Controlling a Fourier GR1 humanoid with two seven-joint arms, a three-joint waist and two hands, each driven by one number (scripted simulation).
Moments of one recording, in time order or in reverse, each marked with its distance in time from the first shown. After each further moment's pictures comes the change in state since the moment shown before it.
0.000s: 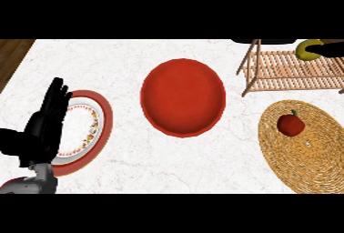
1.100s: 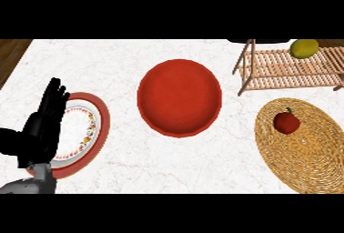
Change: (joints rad) left arm 0.001 -0.012 0.021 -0.001 -0.020 -0.002 0.007; right arm 0.214 -0.404 -0.258 0.017 -0.287 0.255 0.068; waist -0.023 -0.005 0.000
